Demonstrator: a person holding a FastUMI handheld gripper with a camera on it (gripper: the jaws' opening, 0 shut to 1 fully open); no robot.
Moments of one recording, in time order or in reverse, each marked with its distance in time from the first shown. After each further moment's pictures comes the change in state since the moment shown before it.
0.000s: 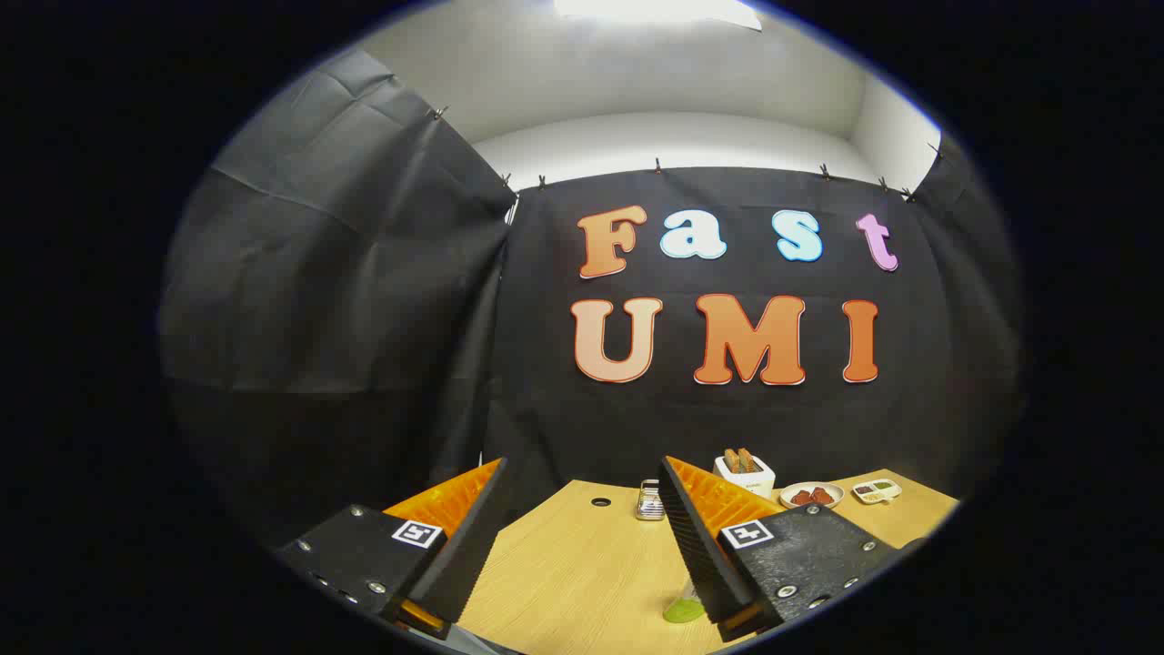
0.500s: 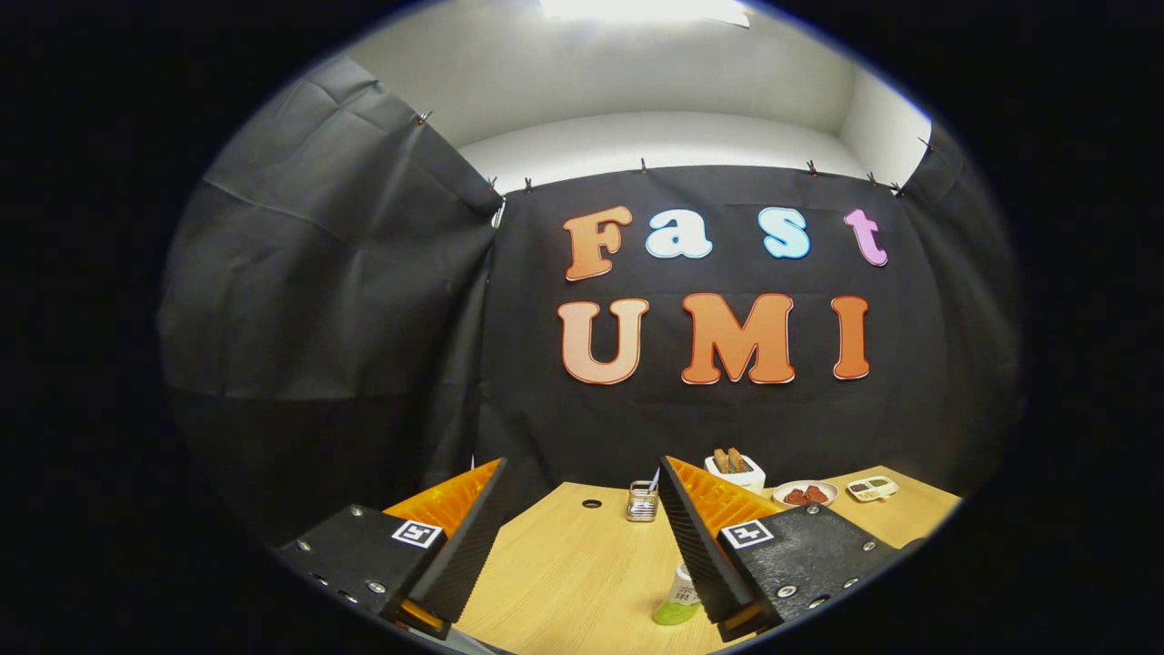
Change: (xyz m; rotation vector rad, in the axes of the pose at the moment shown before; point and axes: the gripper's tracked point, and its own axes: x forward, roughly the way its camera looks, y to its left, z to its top) arm 0.004 -0.025 -0.005 0.023 0.004 -0.025
